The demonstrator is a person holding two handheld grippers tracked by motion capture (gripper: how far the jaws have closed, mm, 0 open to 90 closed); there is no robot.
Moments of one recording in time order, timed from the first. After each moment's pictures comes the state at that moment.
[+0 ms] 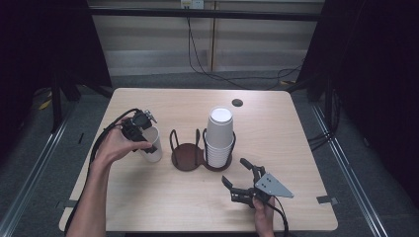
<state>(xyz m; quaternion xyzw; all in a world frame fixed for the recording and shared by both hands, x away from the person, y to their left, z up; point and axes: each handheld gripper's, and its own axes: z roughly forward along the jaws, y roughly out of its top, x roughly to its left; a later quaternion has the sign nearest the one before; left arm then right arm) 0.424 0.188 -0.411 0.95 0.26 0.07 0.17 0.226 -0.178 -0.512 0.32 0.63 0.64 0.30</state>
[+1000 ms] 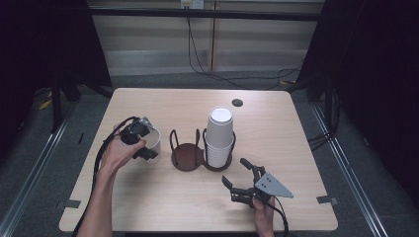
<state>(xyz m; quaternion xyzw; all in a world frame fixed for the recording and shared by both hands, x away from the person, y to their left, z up) 0.412 0.204 -0.437 0.94 0.25 0.07 0.22 0.226 -0.178 -0.512 0.32 0.63 0.64 0.30</state>
